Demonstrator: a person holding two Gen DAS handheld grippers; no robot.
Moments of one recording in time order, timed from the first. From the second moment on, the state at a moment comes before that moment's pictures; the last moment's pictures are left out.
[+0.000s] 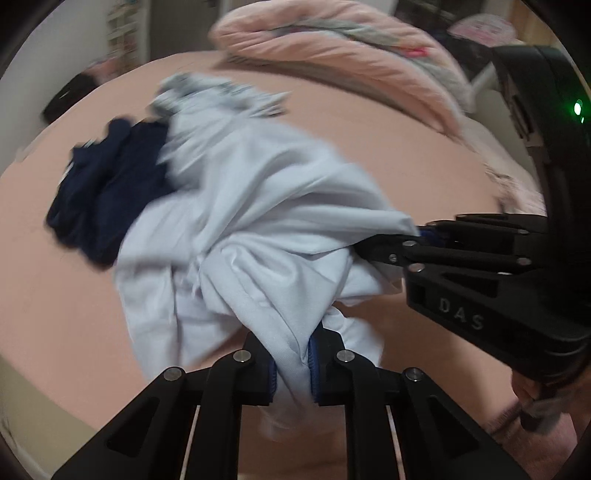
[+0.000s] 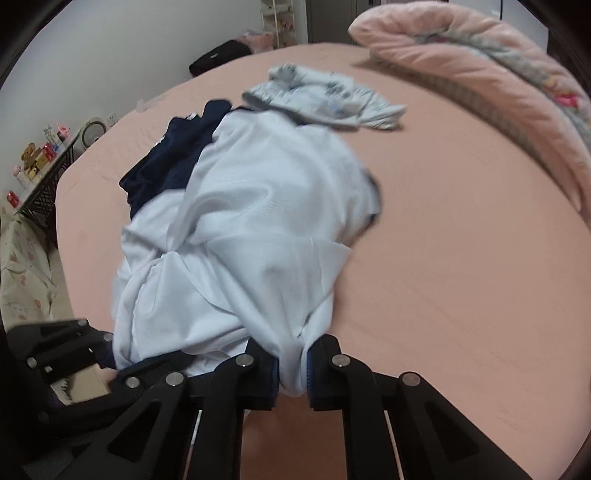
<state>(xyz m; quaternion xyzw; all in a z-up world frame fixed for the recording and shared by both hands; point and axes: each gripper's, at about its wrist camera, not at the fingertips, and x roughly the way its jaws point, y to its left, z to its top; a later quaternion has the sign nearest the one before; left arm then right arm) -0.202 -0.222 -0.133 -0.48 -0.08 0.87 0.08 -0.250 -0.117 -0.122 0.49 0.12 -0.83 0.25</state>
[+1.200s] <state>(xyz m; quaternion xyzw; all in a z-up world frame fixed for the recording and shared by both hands) -0.124 -0.070 -0.128 -0.54 -0.16 0.82 0.07 -0.118 0.121 -0.150 0.58 0.00 -0.80 0.17</state>
